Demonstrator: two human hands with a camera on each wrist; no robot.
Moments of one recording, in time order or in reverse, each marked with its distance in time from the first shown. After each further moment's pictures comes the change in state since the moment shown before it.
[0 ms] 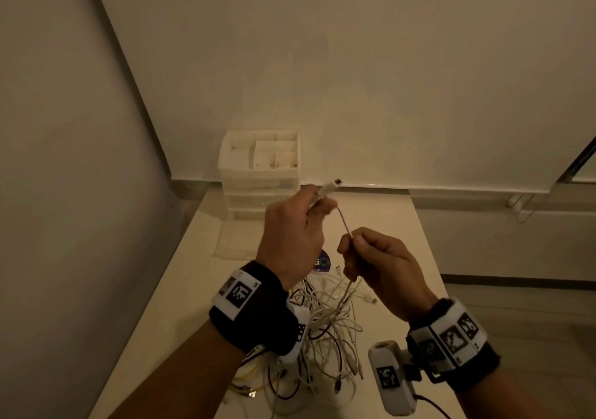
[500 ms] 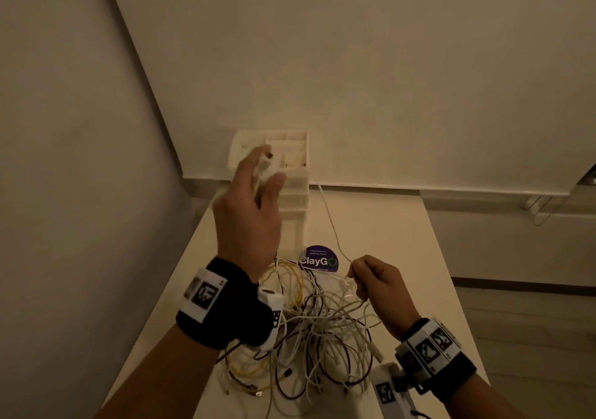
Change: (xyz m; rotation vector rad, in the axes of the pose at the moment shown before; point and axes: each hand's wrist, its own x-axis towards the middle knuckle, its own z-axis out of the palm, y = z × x) left_hand 0.006 -0.005 -0.038 0.072 0.302 -0.073; right_hand -0.003 0.064 -0.009 -0.313 0.266 0.118
